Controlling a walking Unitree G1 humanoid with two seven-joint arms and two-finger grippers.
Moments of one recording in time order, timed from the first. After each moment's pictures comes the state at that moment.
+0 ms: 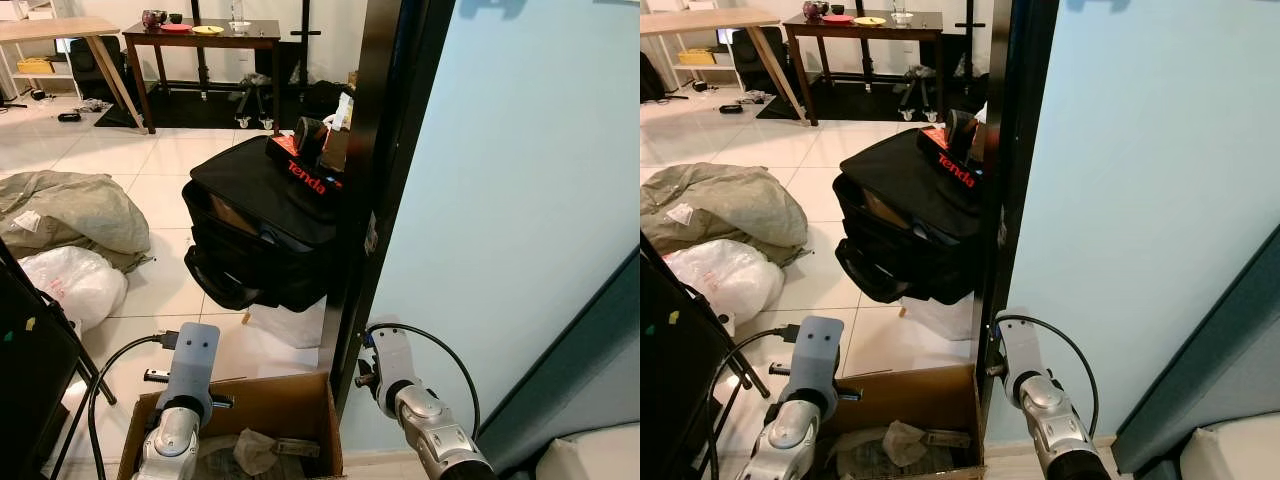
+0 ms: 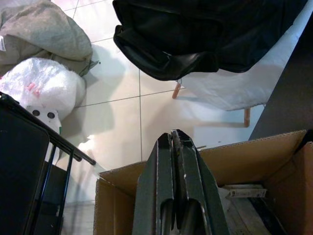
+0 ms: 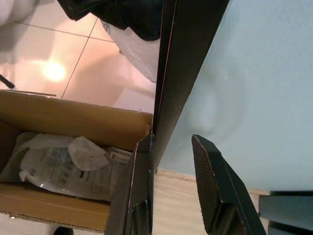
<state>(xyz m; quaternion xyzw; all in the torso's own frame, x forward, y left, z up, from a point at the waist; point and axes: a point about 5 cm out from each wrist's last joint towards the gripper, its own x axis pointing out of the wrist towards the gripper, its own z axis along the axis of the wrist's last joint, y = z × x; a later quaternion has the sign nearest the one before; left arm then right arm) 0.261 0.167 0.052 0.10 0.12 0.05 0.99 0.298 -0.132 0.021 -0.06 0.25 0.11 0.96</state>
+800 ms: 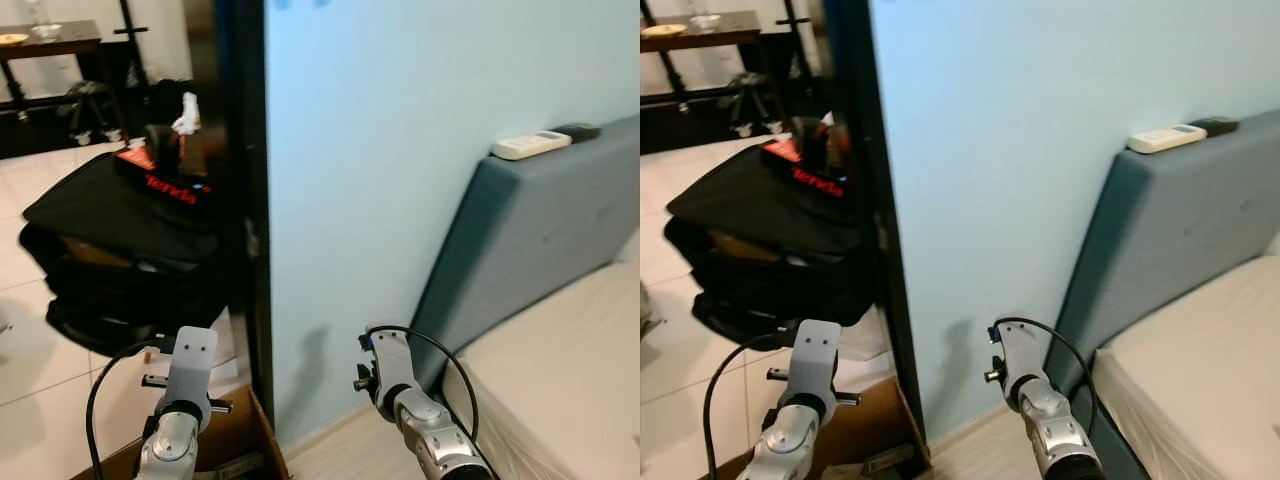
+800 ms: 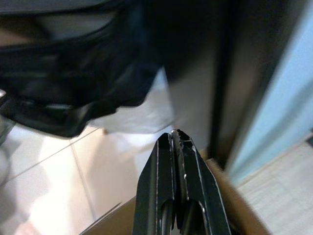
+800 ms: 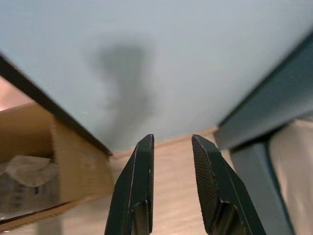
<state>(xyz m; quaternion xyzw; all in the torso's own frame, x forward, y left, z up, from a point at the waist) 0.259 0.164 0.049 0.10 0.12 0.05 0.99 0.294 -0.133 0.018 -0.06 0.27 0.11 0.96</state>
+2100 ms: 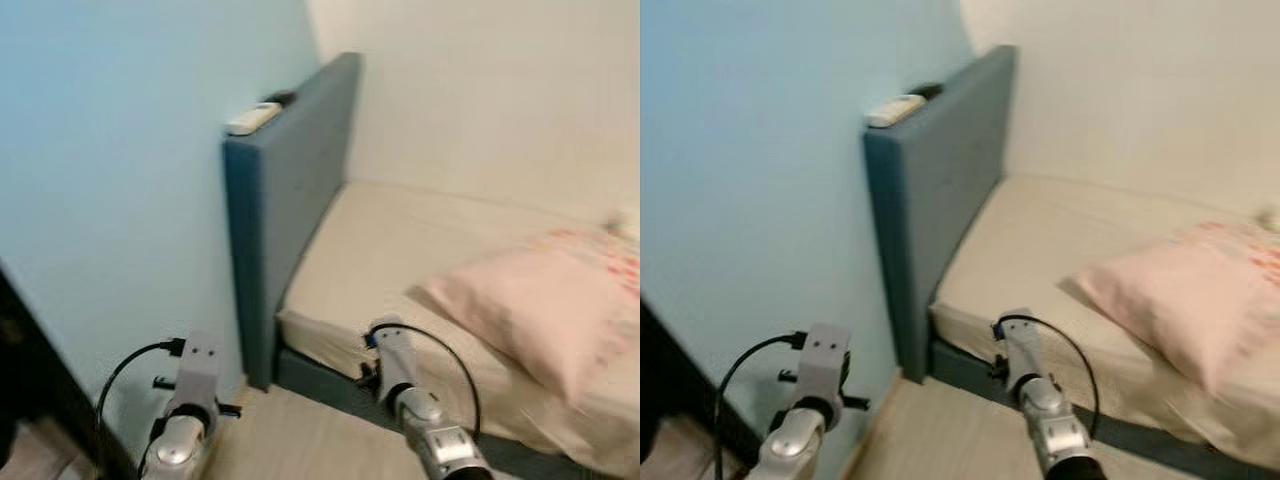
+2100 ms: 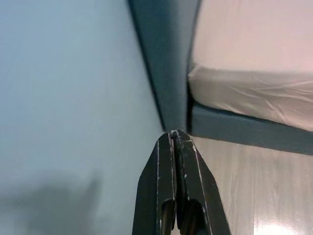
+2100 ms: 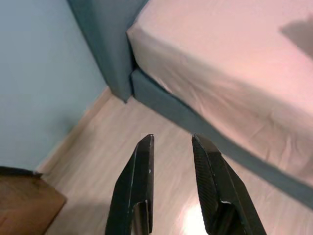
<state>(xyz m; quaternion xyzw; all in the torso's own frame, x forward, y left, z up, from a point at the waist) 0.256 0.157 0.047 0.09 0.12 0.01 0.99 0.292 -0.131 0.019 -0.04 0.27 0.10 0.96</state>
